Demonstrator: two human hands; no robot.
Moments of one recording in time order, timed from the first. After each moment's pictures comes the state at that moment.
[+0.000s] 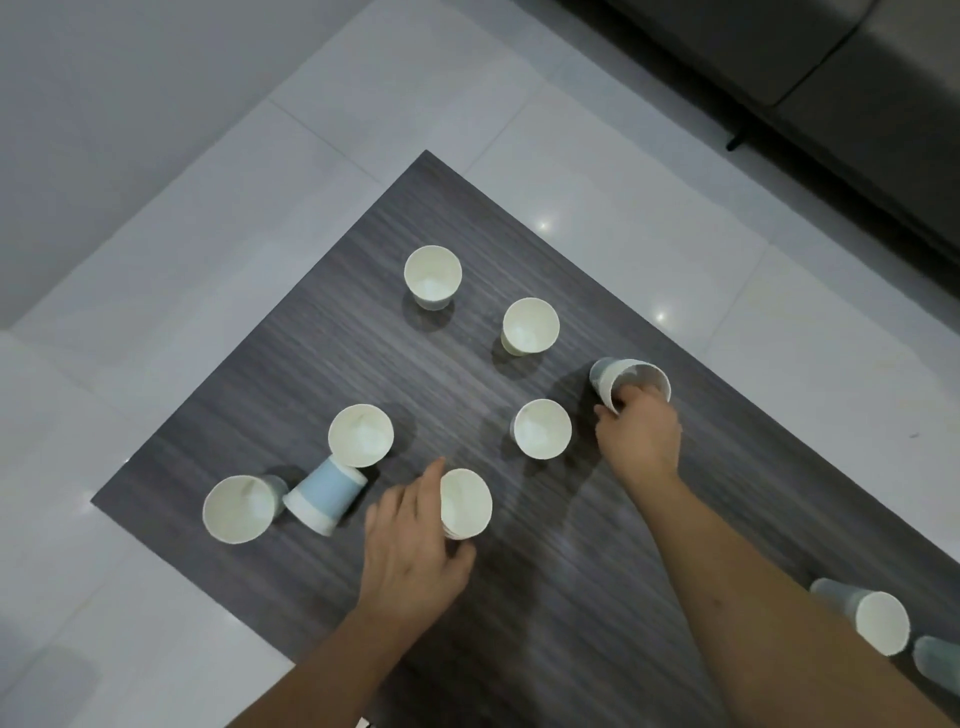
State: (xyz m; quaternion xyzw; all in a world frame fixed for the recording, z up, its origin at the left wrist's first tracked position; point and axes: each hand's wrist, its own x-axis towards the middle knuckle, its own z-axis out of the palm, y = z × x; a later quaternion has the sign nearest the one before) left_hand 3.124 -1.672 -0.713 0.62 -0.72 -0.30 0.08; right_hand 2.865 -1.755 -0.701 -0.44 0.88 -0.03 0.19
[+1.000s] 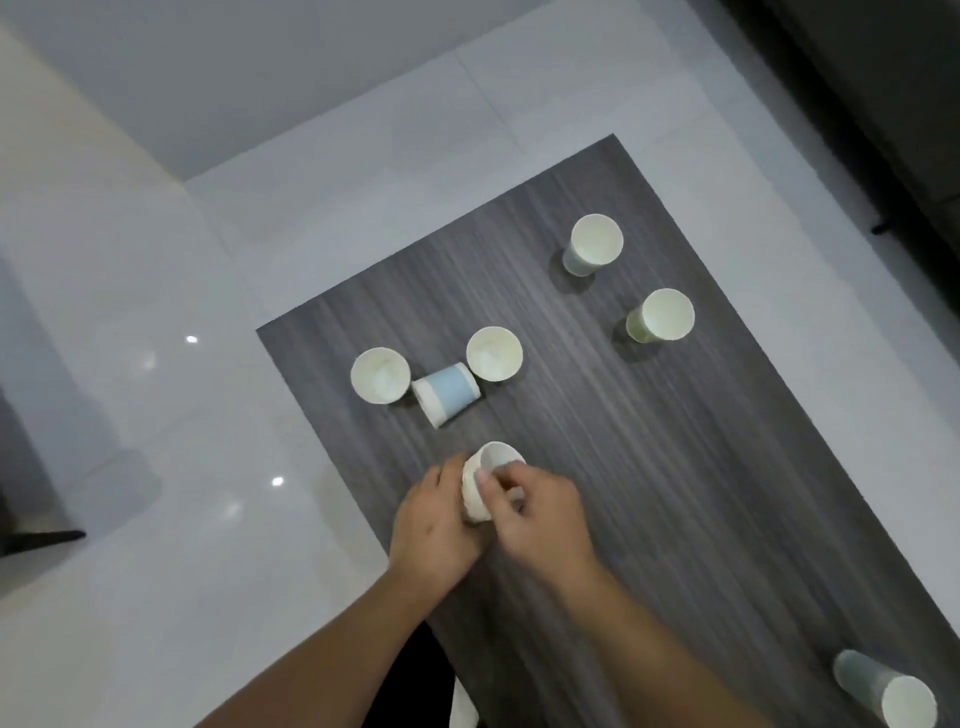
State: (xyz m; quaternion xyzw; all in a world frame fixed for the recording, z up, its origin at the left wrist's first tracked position) left_hand 3.172 -1.594 -0.690 0.75 -0.51 -0.41 0.14; right_hand 3.044 -1.636 -0.650 -0.62 0.65 -0.07 0.43
